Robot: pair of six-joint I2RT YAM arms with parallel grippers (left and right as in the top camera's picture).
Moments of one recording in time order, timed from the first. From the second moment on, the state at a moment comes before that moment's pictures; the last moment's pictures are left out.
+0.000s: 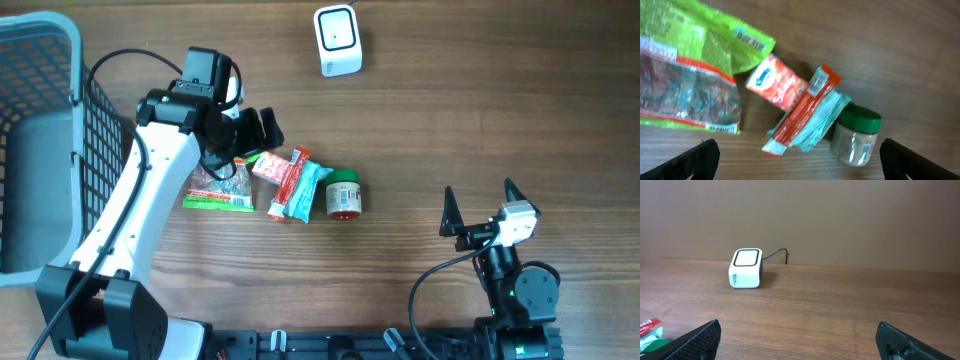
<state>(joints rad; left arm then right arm) -0.20 1.60 1.36 -1.04 0.23 -0.47 0.07 0.01 0.01 0.00 -0.06 0.00</state>
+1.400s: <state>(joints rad) -0.02 1.60 1.36 -0.89 -0.01 -0.39 0.07 0.19 0.31 -0.23 -0.07 0.18</state>
